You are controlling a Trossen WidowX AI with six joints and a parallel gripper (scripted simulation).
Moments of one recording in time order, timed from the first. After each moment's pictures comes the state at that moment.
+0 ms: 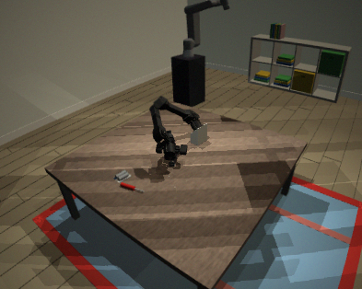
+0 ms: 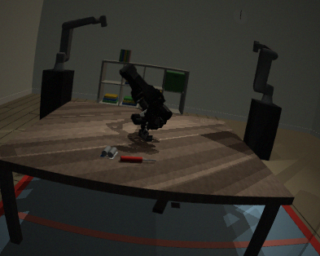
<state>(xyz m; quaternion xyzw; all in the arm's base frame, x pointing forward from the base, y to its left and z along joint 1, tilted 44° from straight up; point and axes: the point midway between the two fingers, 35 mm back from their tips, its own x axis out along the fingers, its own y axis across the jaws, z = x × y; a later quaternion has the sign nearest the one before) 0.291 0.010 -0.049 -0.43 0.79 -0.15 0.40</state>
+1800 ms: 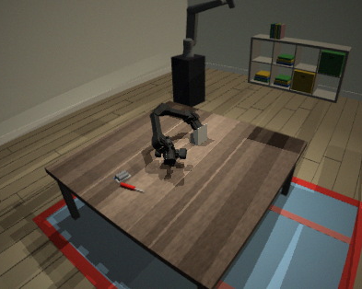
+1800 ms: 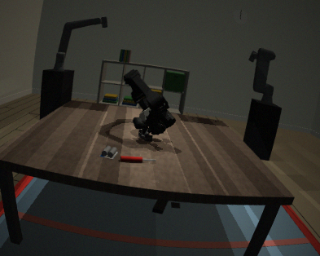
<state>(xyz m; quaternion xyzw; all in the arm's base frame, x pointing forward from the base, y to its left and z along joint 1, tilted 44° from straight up) 0.308 0.012 -0.063 -0.43 0.81 -0.17 0.36</state>
